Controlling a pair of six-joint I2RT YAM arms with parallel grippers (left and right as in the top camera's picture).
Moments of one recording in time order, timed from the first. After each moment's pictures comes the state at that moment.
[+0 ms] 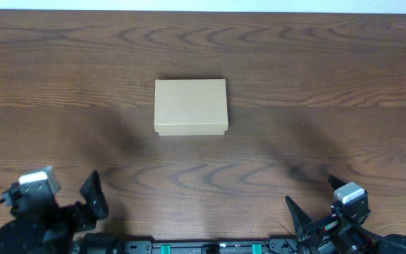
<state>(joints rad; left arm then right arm) -0.10 0.39 1.06 -1.10 -0.07 -0.20 0.30 0.12 0.82 -1.07 -0.15 0.02</state>
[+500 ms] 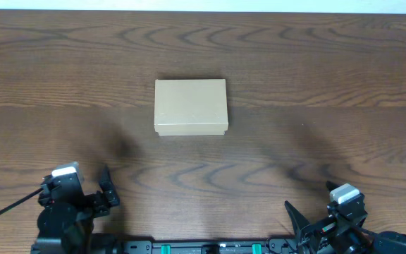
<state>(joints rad) -0.06 0.16 0.59 -0.86 -0.11 -0.12 0.30 0.12 0.82 -1.14 -0.15 0.02</state>
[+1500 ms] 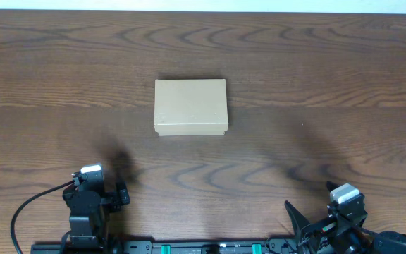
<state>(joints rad) -0.06 0.01 0.17 -0.70 -0.15 -0.03 0.30 0.12 0.82 -1.14 -0.15 0.03</state>
